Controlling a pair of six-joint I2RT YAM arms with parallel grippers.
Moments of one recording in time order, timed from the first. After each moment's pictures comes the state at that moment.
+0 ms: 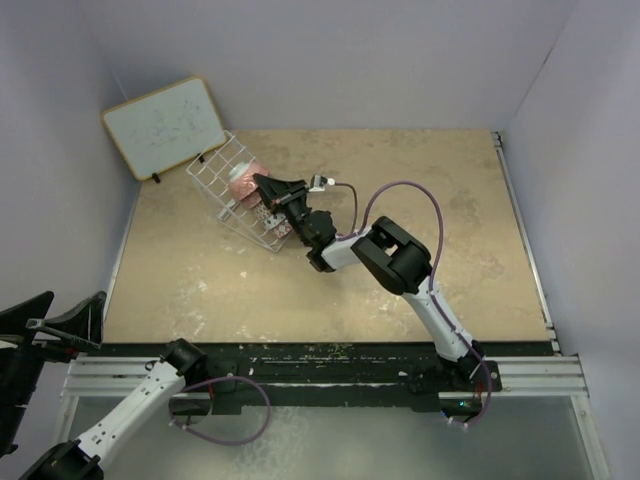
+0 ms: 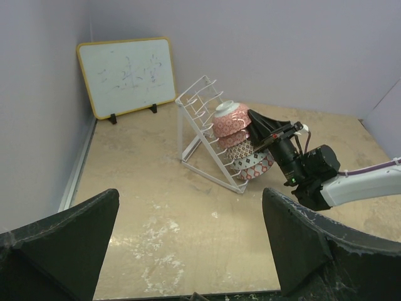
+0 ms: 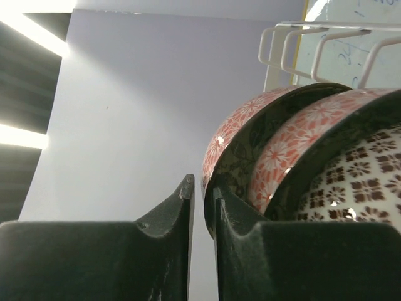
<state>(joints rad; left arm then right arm) -0.57 0.35 1.69 -1.30 -0.49 -0.20 0.83 2.40 1.40 1.44 0.23 1.57</state>
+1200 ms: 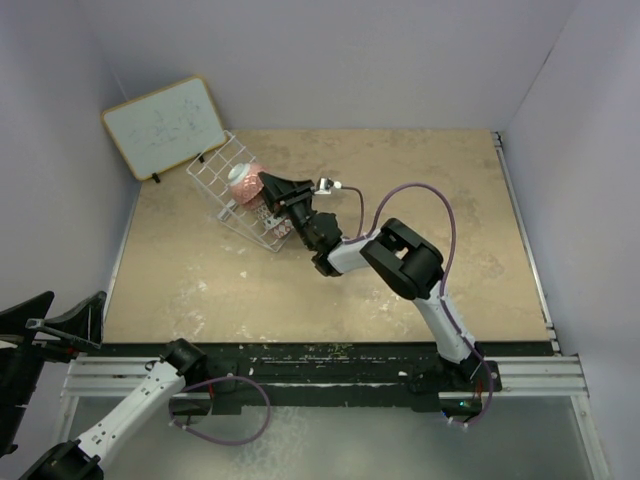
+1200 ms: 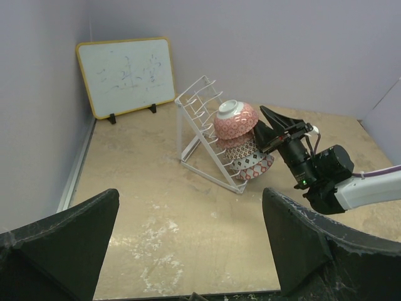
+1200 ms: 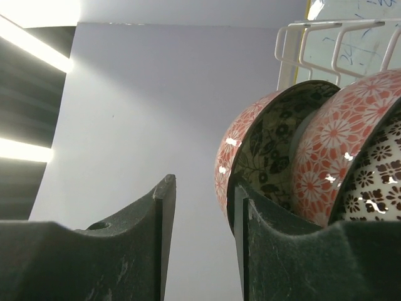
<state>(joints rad) -0.57 0.35 1.69 -1.30 -0.49 -0.21 0.86 2.28 1.27 1.43 0.30 1.59</state>
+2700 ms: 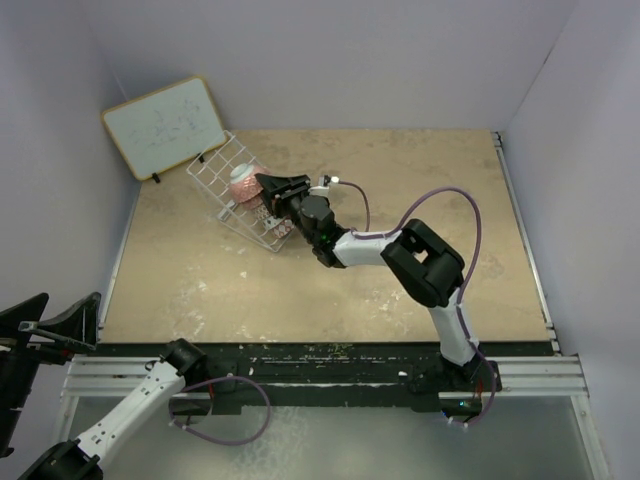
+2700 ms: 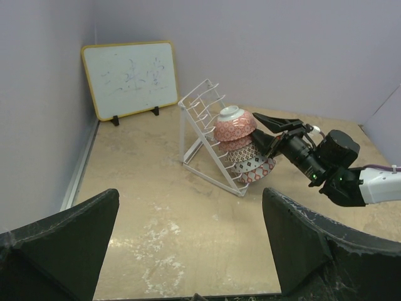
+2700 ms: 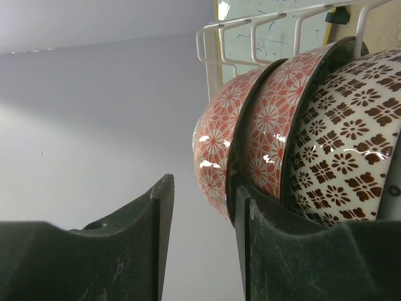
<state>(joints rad) -0.57 0.34 1.71 -1.31 -0.51 -0.21 0.86 2.12 1.27 0.90 0.31 1.67</state>
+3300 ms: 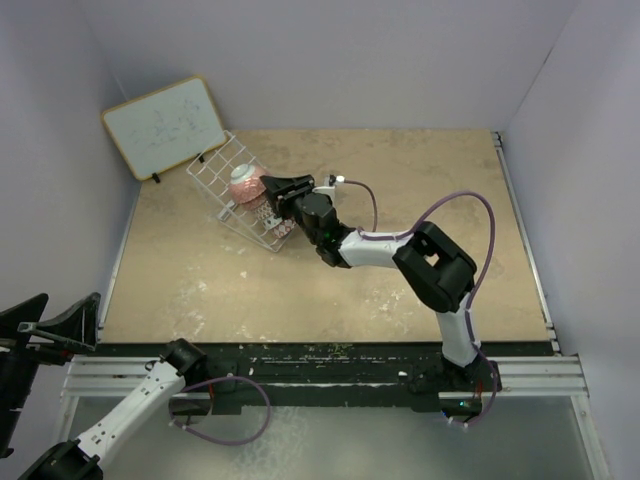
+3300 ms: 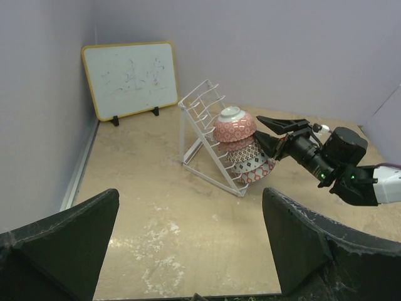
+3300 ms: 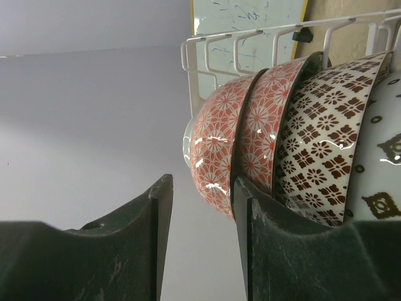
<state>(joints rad) -0.57 0.34 1.71 -1.31 -0.51 -0.21 0.86 2.03 1.24 0.76 0.35 1.61</state>
